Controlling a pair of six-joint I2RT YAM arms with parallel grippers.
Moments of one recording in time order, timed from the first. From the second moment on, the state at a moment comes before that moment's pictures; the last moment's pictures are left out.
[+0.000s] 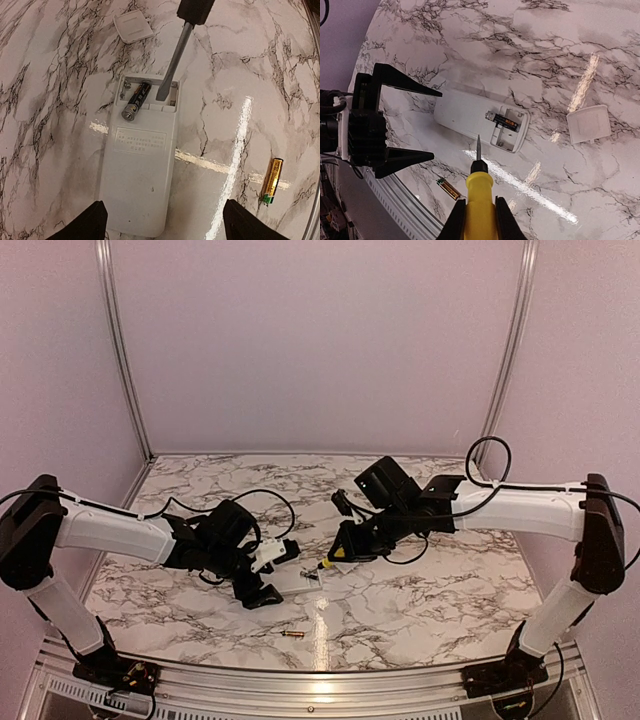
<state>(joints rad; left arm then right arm) -0.87 1.62 0.84 -0.15 0.25 0.30 0.89 1.61 1.18 -0.49 -0.26 0.60</state>
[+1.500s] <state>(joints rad) -0.83 1.81 0.98 -0.24 0.26 0.49 0.89 1.79 1.35 -0.61 -0.11 0.50</state>
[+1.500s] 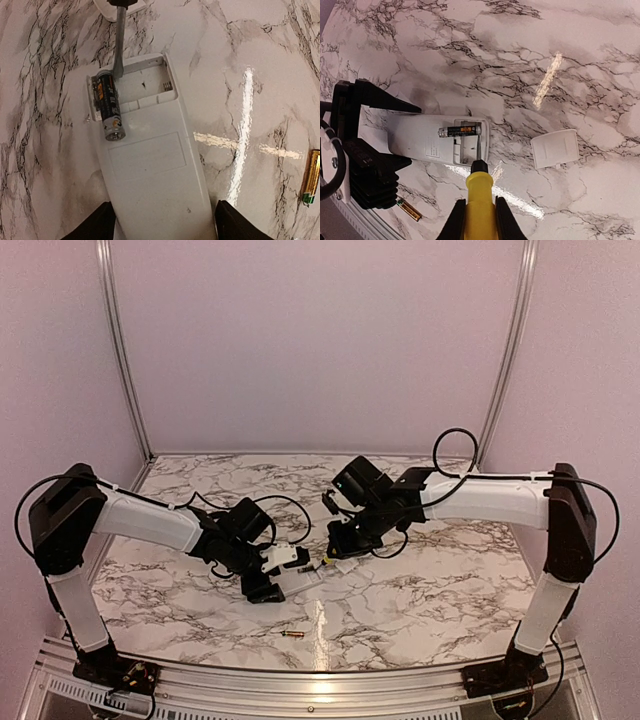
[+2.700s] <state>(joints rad) -0.83 1.78 0.97 -0.24 0.31 0.37 0.89 1.72 1.32 -0.52 -0.19 0.58</state>
